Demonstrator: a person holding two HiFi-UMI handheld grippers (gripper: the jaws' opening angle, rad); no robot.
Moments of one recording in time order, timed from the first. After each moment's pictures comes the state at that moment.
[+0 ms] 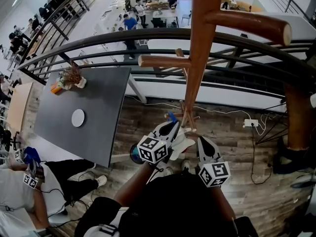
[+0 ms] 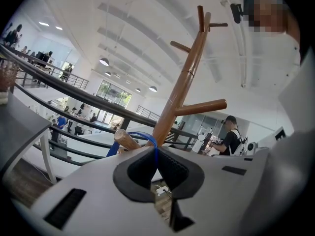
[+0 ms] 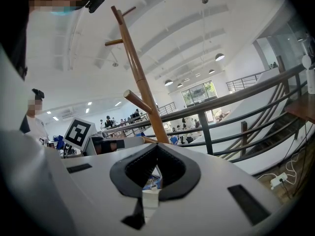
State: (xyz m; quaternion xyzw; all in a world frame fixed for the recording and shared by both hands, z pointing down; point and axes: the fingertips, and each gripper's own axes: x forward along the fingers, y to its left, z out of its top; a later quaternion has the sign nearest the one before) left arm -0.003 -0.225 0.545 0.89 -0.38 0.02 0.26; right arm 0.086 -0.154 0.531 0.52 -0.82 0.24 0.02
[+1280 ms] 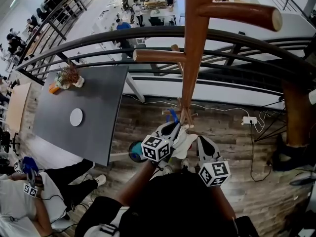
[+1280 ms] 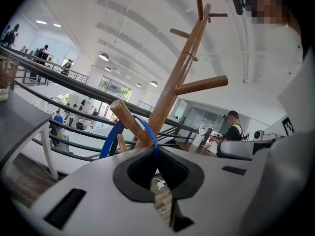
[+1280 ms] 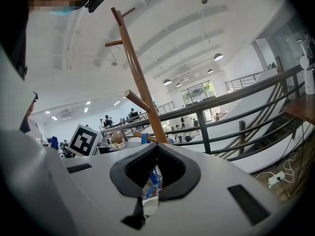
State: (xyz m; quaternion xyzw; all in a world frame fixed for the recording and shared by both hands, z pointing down) left arm 0.009 -0.217 0.577 0.88 -0.38 0.05 0.27; right arm 0.092 -0.146 0.532 0.52 -0.82 0.24 0.03
